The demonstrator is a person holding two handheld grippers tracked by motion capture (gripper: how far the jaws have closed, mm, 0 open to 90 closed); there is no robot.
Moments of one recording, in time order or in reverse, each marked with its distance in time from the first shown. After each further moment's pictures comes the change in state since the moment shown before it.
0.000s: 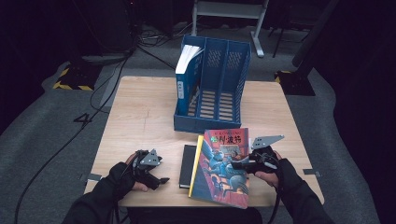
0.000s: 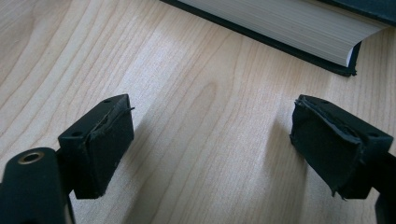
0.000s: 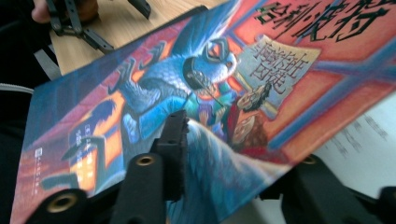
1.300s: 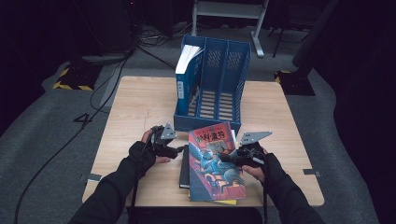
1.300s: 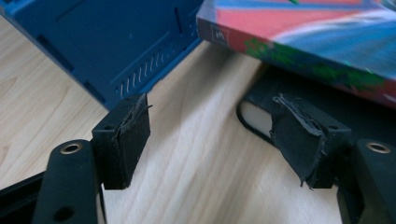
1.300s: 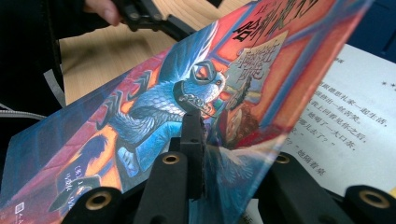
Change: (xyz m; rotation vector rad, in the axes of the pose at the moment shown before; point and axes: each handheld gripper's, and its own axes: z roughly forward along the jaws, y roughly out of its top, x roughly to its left) left arm 0.038 0.081 0.025 -0.091 0.216 -0.038; right arm -0.002 0.017 0.032 -0.084 0.050 -0.046
